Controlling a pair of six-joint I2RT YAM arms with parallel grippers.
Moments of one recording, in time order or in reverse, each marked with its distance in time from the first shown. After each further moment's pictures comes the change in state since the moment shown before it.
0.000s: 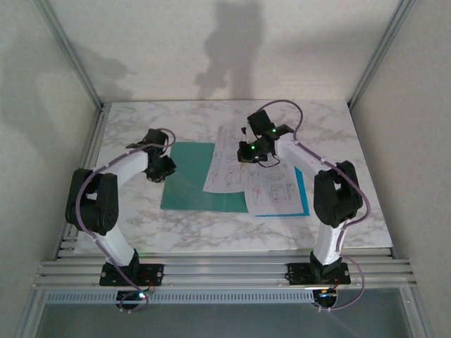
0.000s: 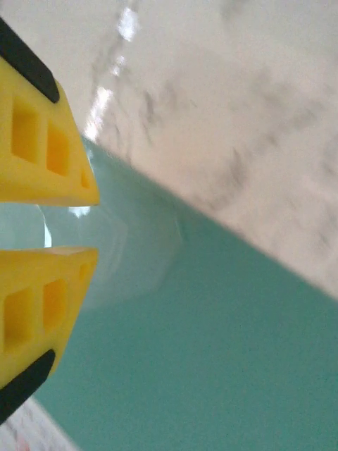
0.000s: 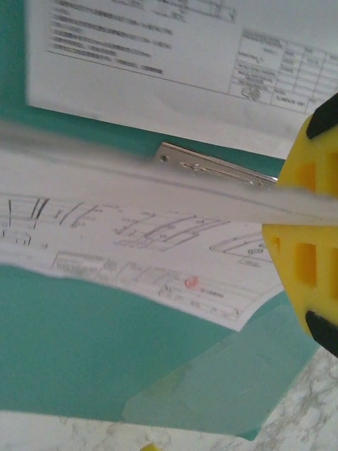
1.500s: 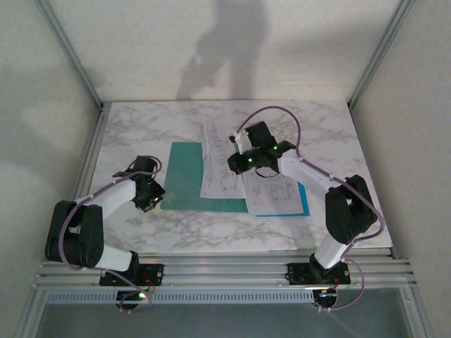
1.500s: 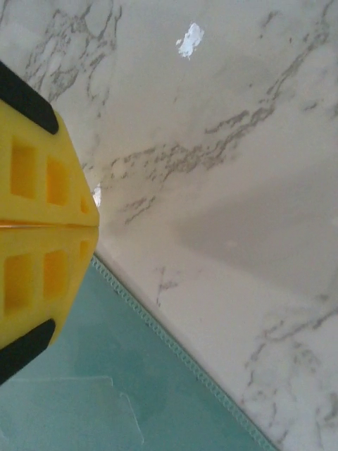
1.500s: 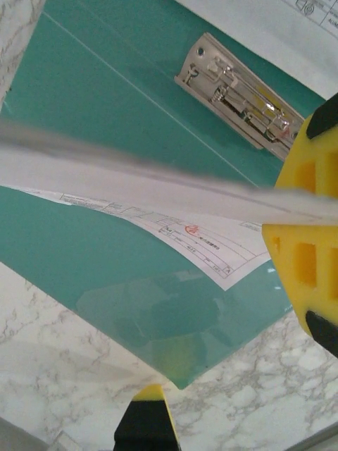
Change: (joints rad) left arm 0.044 -0.295 -0.362 0.008 -0.023 -0.126; right arm 0.085 -0.164 -0.236 0.254 -0.119 -0.198
